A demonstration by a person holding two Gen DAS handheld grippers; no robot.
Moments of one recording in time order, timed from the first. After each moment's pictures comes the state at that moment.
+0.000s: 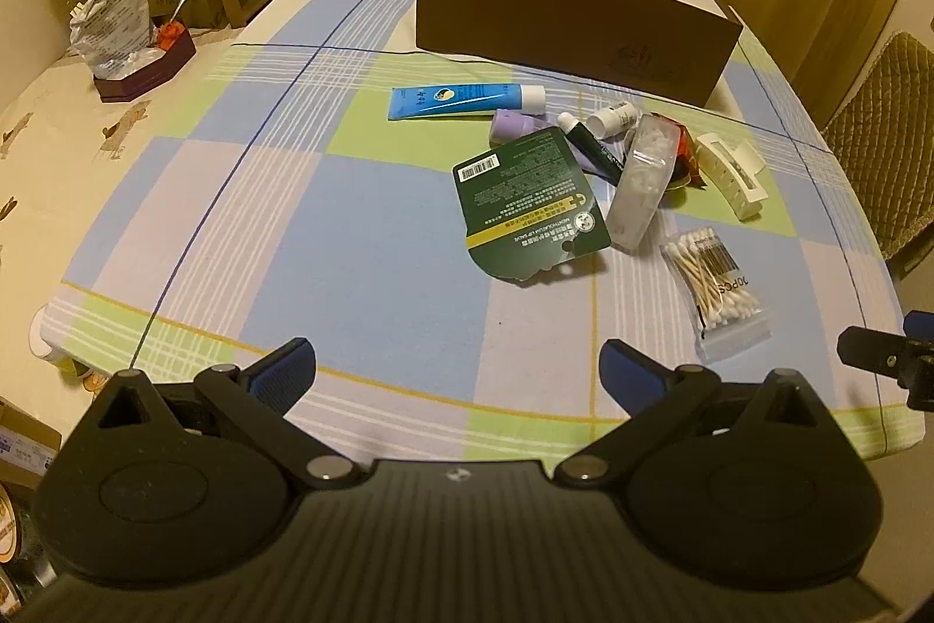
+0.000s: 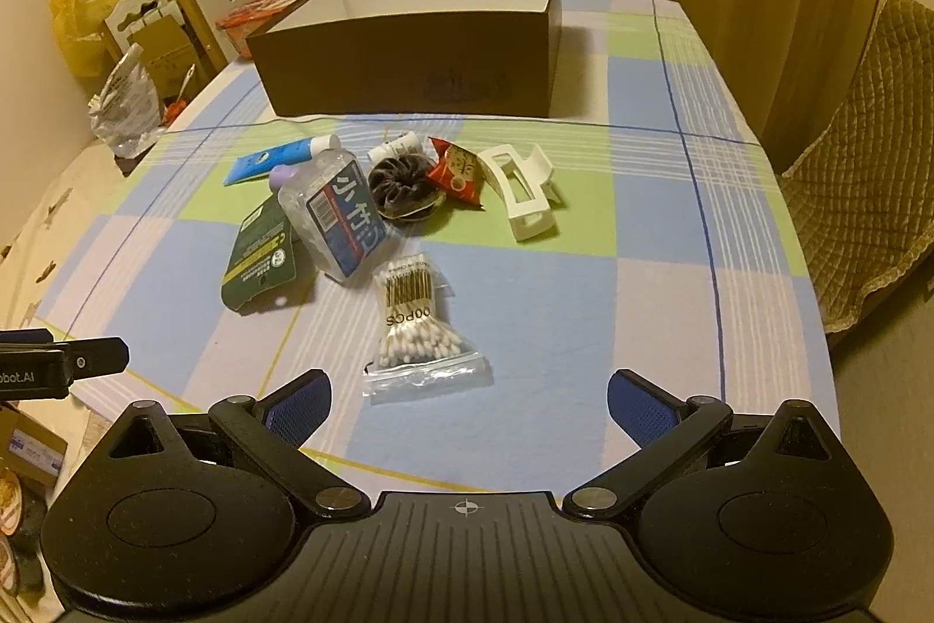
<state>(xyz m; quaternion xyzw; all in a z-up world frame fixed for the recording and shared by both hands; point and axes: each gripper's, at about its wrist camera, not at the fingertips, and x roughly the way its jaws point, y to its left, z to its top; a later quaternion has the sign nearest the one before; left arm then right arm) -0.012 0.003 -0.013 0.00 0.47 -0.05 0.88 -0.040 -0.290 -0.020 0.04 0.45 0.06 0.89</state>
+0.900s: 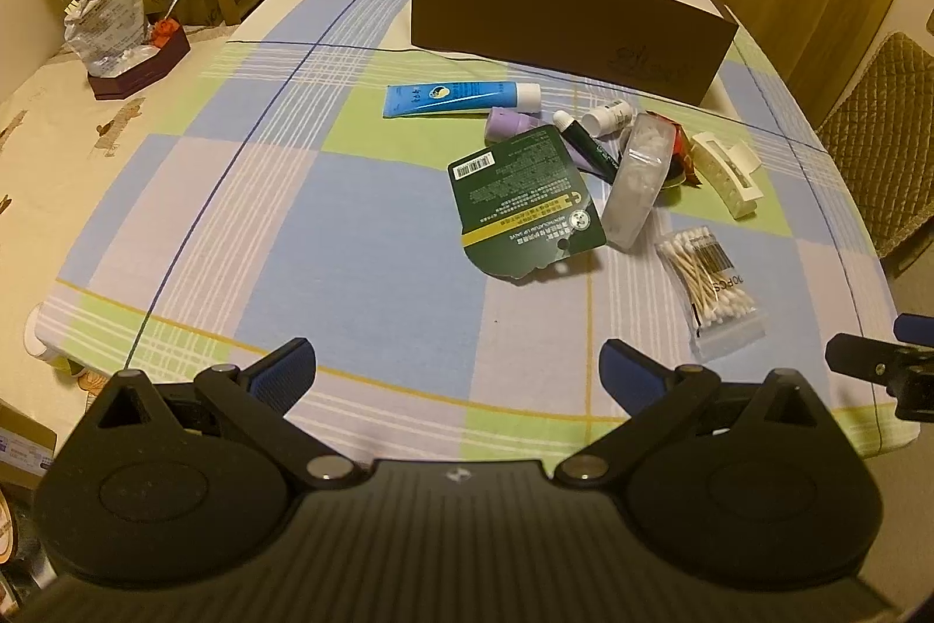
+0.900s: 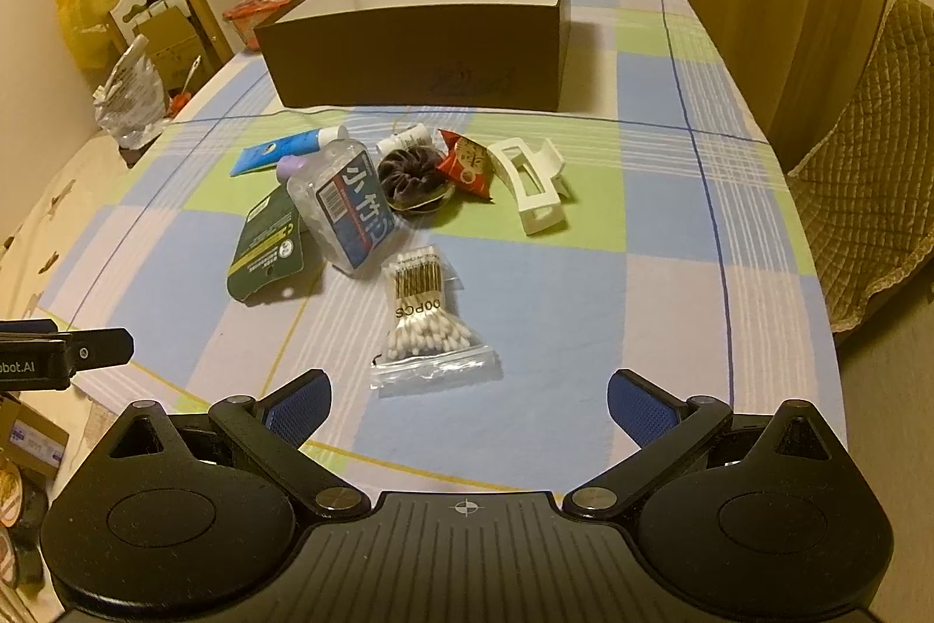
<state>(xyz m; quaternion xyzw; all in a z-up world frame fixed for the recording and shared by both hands) -0.013 0.005 -0.014 0.00 0.47 -0.06 0.88 -0.042 -0.285 -0.024 0.03 0.45 0.07 0.89</state>
